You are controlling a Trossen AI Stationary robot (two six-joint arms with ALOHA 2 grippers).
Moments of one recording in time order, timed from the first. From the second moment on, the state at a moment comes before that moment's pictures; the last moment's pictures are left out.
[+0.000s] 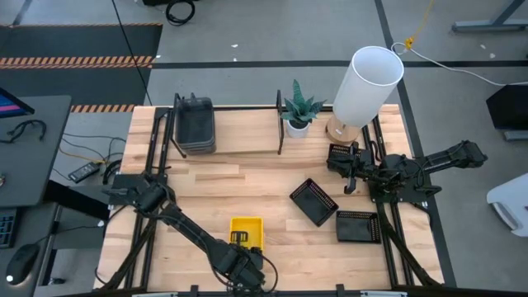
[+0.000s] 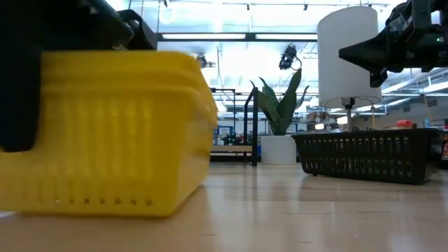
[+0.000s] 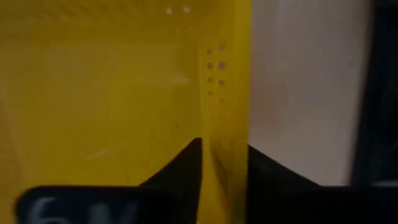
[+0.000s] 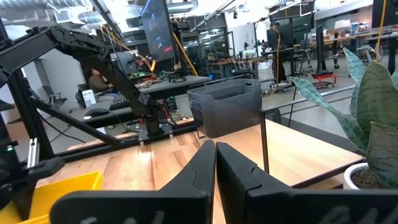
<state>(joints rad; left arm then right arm) -0.65 2.22 1.82 -1.05 -0.11 -0.59 0.18 0.31 0.01 0.43 0.45 0.11</state>
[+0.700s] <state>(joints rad) -0.56 2.03 1.82 -1.38 -0.36 -0.39 0.18 0.31 0.01 0.43 0.45 0.11</state>
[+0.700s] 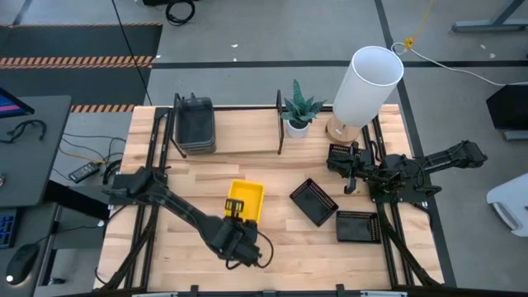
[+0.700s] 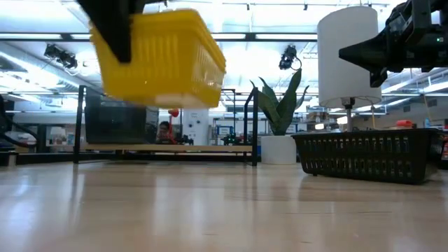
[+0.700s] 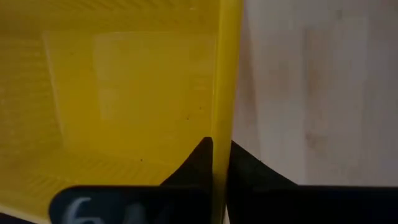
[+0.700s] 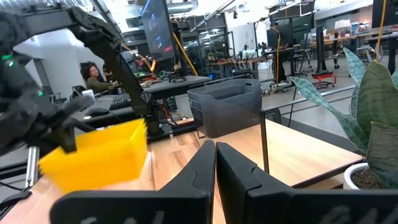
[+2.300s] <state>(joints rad) 0.36 1.91 1.74 -1.27 -0.10 0.16 0.18 0.31 0.01 0.43 0.45 0.11</state>
